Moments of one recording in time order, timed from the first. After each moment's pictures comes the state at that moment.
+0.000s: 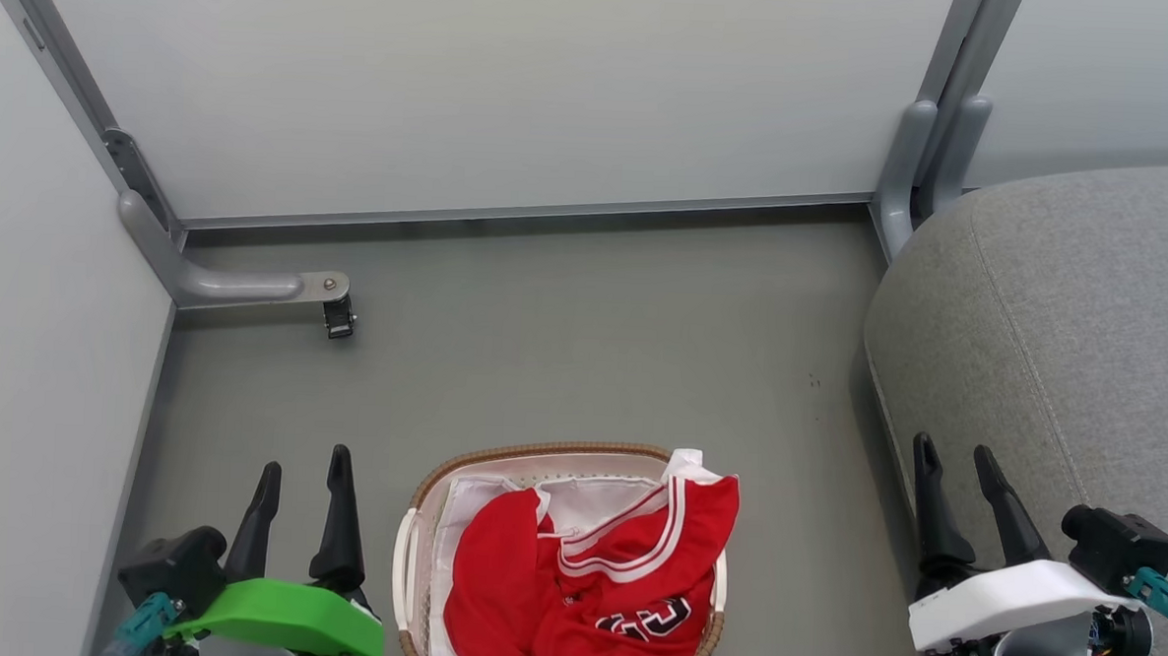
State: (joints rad) left arm -0.01 0.04 -0.12 0.20 -0.52 -0.03 -0.18; right arm -0.03 -0.04 0.01 0.18 0.49 0.13 -0.18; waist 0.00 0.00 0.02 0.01
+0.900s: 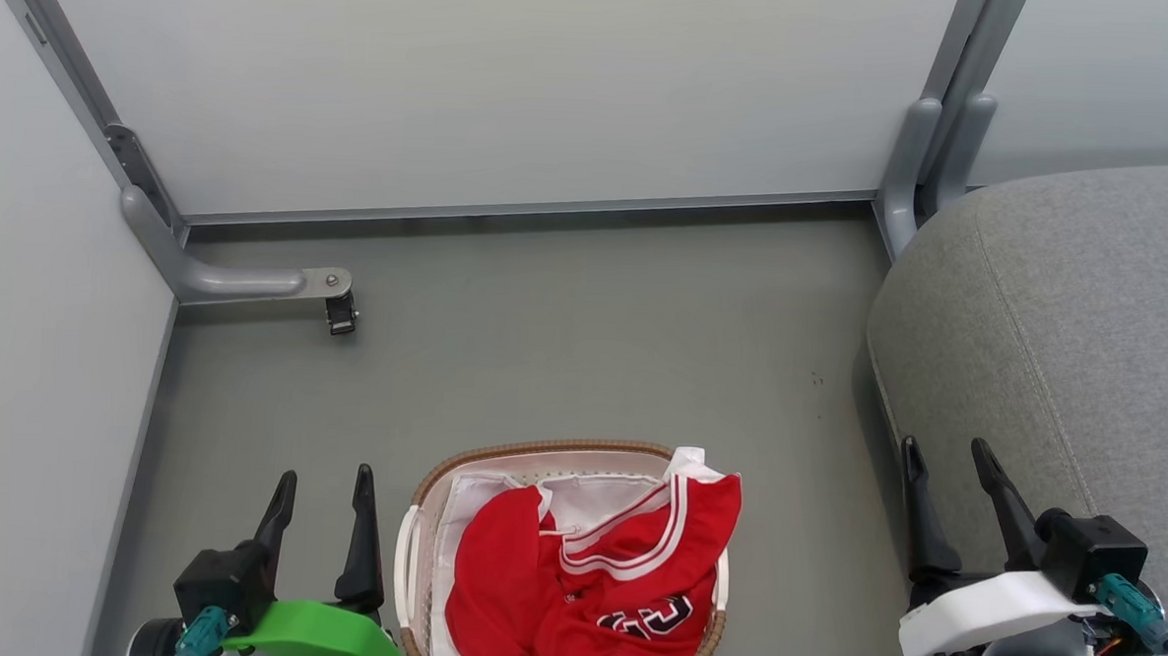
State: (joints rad) left arm 0.00 0.05 -0.15 0.26 -0.31 -0.03 -0.24; right arm -0.03 -0.05 0.01 0.18 0.27 0.13 -0.24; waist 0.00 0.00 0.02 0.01
